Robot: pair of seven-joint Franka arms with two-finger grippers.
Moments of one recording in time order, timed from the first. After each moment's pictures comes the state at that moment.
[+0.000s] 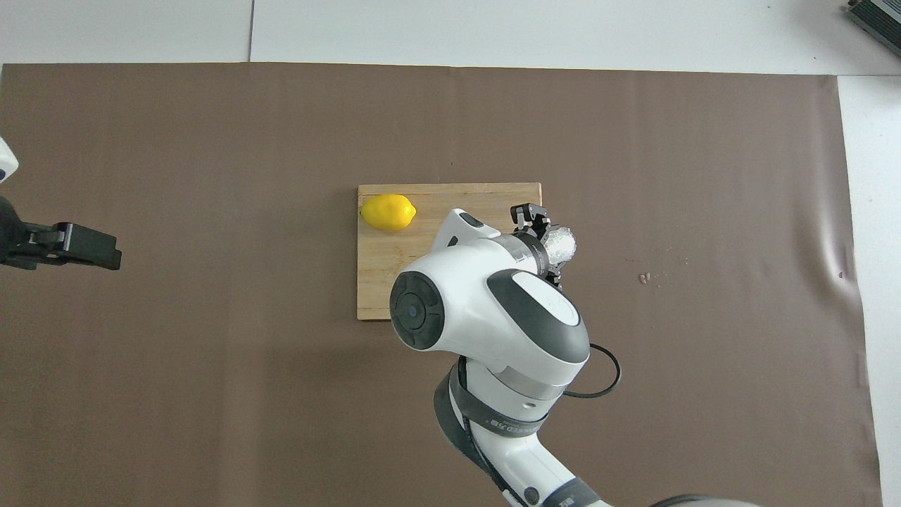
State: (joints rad) left arm 0.07 -0.08 -0.13 -1.66 -0.03 1.53 0.01; right arm 0.56 0.25 0.08 -1.76 -0.68 1.82 -0.79
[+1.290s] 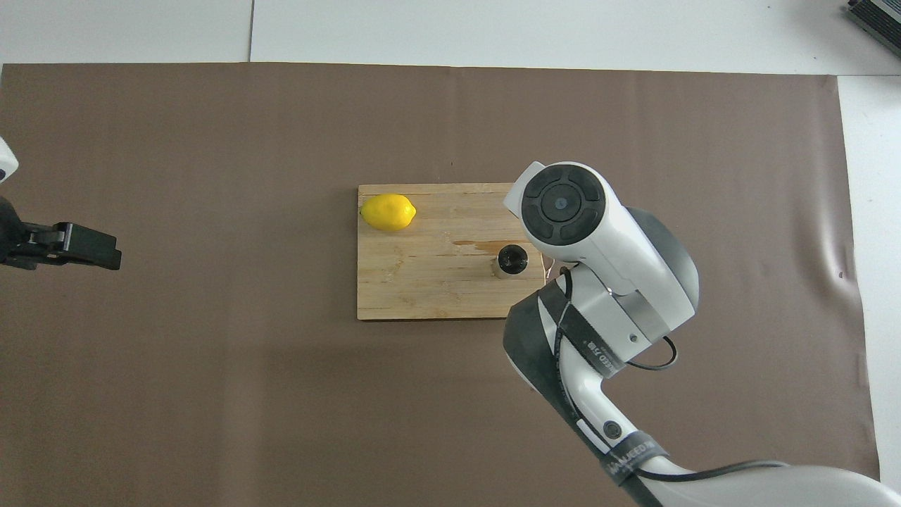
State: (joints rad) left arm 0.07 -0.08 -0.13 -1.66 -0.03 1.53 0.01; right arm 0.16 0.23 0.08 -1.98 -0.13 2.20 -1.29
